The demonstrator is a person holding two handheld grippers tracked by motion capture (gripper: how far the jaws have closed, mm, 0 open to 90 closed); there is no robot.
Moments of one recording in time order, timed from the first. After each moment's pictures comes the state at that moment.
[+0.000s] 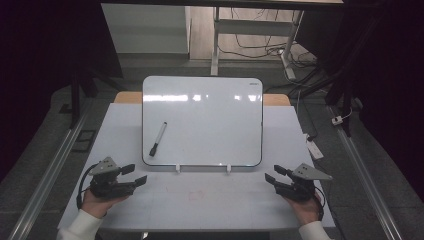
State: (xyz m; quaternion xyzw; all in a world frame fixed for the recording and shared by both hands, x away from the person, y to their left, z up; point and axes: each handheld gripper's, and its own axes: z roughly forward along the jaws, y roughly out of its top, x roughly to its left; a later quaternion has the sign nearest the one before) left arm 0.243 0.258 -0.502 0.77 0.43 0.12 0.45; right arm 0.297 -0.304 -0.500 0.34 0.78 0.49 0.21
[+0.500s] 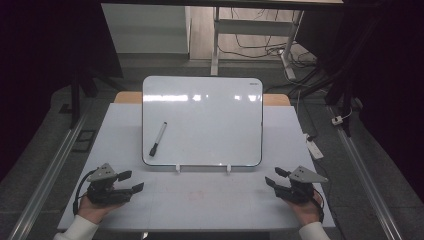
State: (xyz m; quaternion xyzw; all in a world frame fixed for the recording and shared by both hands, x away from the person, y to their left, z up) left arm 0.238 0.261 -0.513 0.78 0.43 0.11 0.44; right arm 0.296 -0.305 -0.510 0.32 0.80 0.45 0.23
